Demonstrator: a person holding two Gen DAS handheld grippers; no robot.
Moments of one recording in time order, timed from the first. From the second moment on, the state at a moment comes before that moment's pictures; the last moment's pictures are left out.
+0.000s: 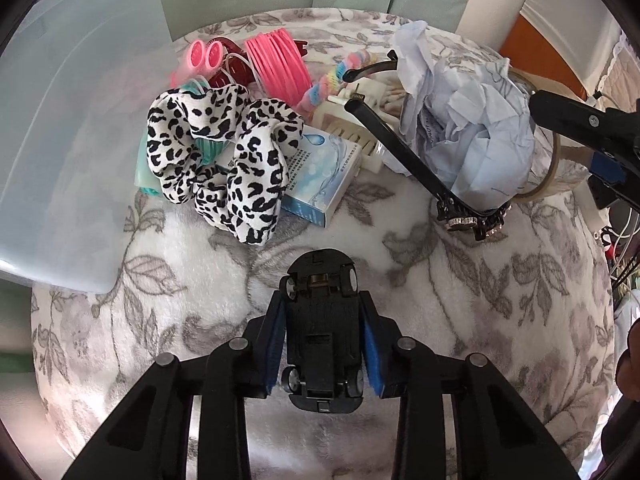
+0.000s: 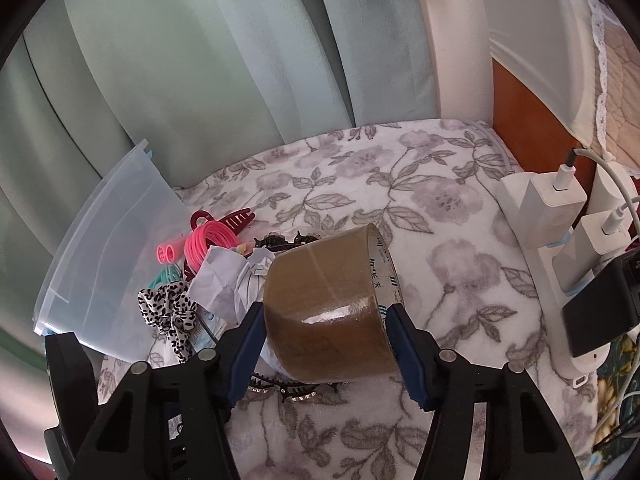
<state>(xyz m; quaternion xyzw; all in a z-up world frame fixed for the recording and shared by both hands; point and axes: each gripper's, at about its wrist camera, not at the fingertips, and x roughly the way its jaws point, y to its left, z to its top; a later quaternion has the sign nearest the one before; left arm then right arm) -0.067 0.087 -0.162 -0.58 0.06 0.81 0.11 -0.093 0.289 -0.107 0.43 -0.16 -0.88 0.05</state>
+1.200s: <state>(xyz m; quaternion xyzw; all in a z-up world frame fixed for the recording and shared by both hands) -0.037 0.079 -0.089 -0.54 0.05 0.83 0.12 0.002 0.346 -0.059 0.42 -0.25 -0.87 -0.04</state>
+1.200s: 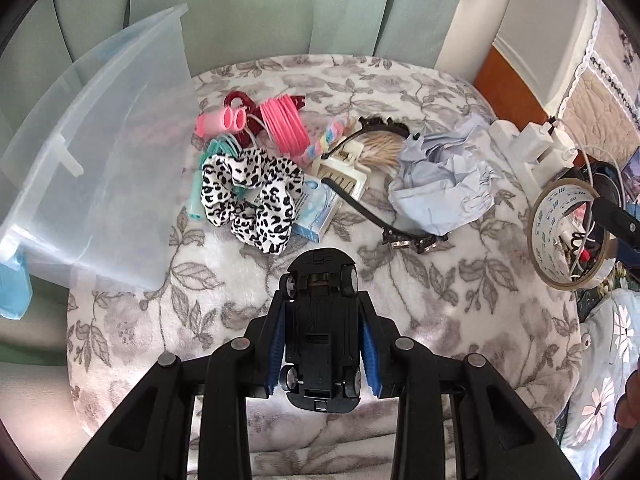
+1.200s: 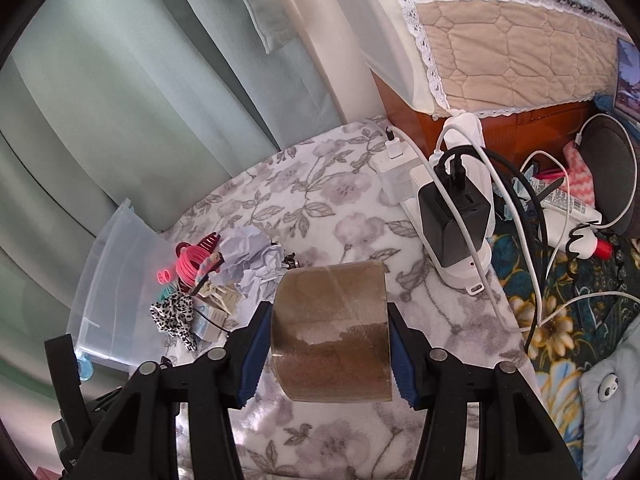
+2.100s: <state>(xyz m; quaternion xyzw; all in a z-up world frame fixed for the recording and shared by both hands) -0.068 0.000 0.072 -0.34 -0.04 0.93 0.11 -0.022 0.226 0.105 0.28 -0.17 -0.94 0.09</state>
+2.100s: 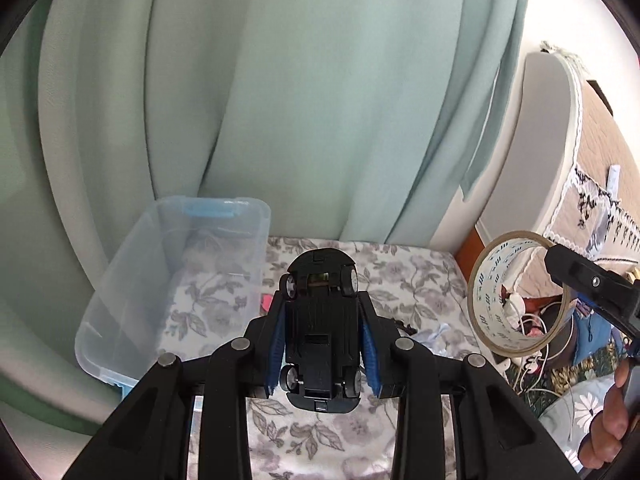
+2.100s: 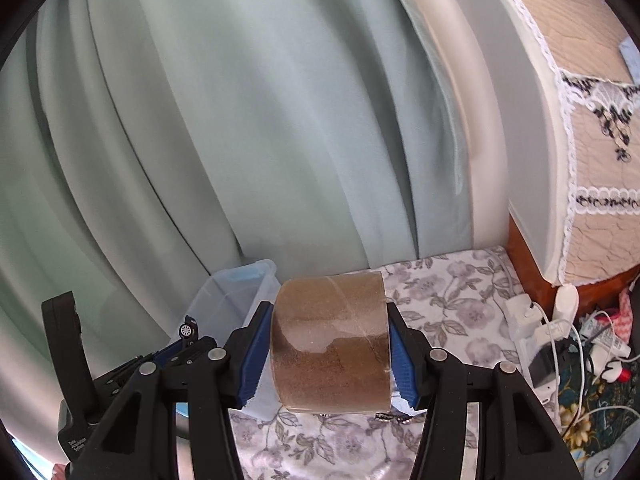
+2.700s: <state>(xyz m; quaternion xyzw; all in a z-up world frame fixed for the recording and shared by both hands) -0.068 -0.094 0.057 -0.34 -0.11 0.93 0.03 -0.046 0.122 0.105 0.30 -0.10 -0.93 0.19</state>
